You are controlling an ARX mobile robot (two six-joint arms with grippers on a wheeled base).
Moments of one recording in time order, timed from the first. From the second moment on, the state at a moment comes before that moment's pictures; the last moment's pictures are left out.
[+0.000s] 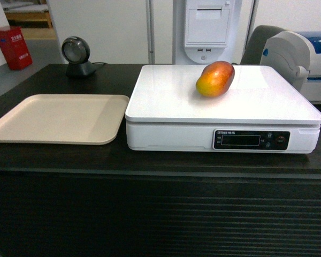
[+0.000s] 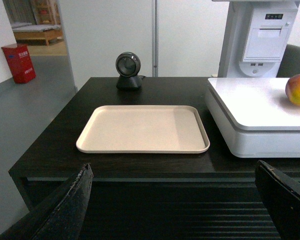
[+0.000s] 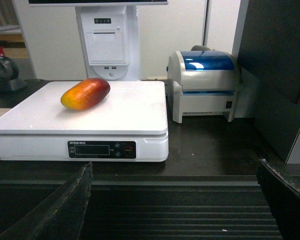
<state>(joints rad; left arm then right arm) 0.00 0.01 0.01 0.00 0.00 -0.01 0.00 0.00 0.01 0.00 0.00 0.00</state>
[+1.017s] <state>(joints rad) 0.00 0.01 0.01 0.00 0.00 -0.01 0.00 0.00 0.01 0.00 0.00 0.00</state>
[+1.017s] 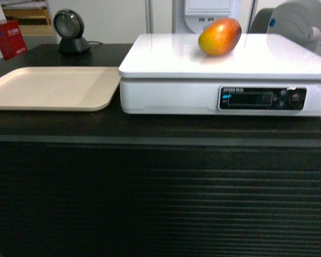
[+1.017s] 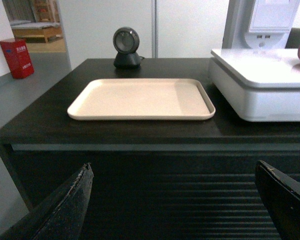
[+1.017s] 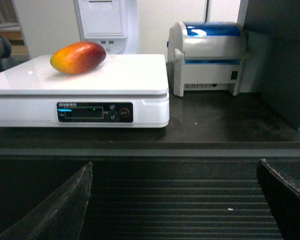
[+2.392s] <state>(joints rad) 0.00 0.01 0.01 -0.01 0.00 -0.01 0.00 0.00 0.01 -0.01 0.00 0.00</state>
